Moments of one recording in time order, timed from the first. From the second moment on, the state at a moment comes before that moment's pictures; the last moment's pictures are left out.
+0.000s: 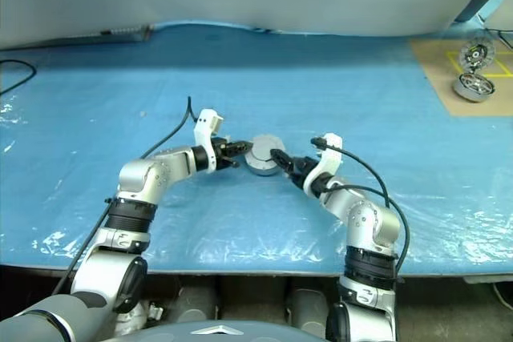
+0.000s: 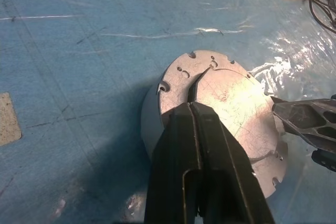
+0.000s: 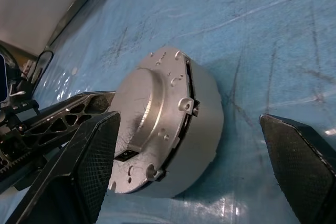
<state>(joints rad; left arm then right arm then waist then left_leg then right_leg) -0.61 0.18 -0.01 0.21 -0.46 0.88 -0.54 -0.34 0.01 -0.31 -0.16 0.58 1.07 0.26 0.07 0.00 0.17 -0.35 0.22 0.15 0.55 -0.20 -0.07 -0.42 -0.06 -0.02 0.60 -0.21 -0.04</state>
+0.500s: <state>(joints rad) -0.61 0.18 -0.01 0.20 -0.45 0.87 -0.55 -0.37 0.11 -0.54 -0.05 0.90 1.24 0.10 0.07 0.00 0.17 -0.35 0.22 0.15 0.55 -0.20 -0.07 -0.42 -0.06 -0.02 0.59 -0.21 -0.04</state>
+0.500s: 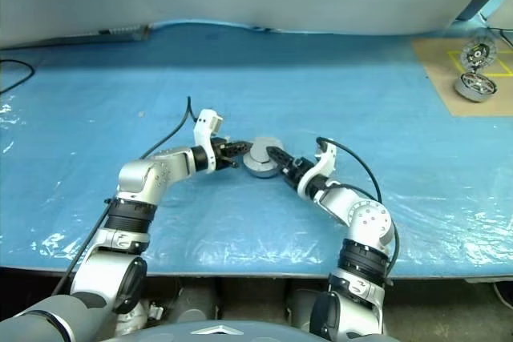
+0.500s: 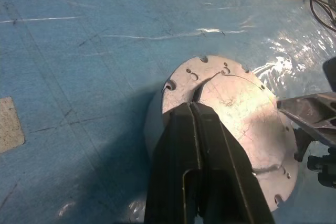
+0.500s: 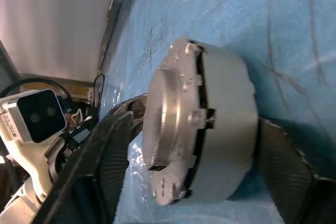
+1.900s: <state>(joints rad) -0.52 -0.07 0.60 0.22 -1.05 1.21 -0.17 -0.42 0.11 -0.52 0.01 1.22 1.10 -0.11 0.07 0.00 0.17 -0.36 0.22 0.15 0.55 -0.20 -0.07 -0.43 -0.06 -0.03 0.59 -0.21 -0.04</state>
